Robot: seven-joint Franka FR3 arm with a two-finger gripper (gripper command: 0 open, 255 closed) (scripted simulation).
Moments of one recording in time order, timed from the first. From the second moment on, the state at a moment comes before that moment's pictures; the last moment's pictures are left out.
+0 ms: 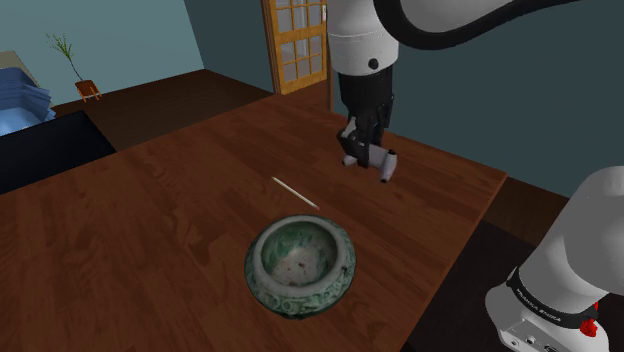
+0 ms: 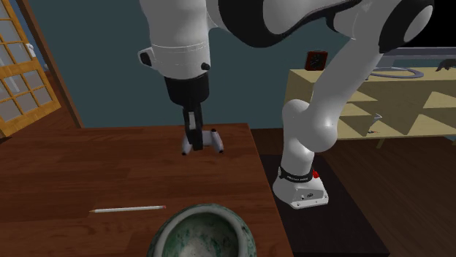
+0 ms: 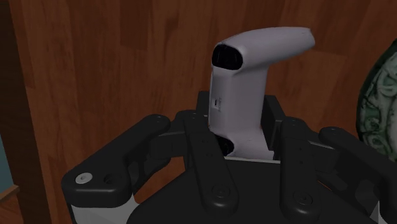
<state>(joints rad) 0.08 -0.48 0.45 -2.16 0.04 1.62 0.30</state>
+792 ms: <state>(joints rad) 0.10 -0.29 0.63 -1.91 0.03 1.54 0.52</state>
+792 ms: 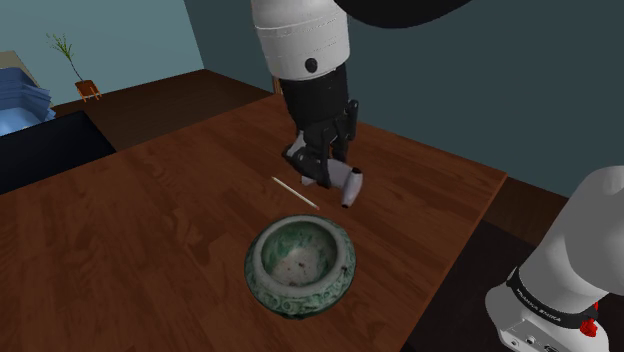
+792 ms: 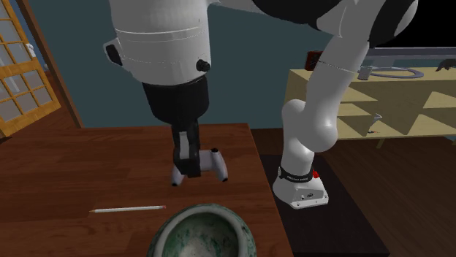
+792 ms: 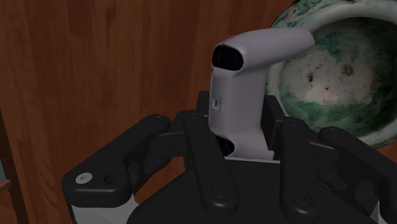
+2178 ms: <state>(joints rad) 0.14 -0.07 0.78 -1.90 -0.06 1.69 0.75</state>
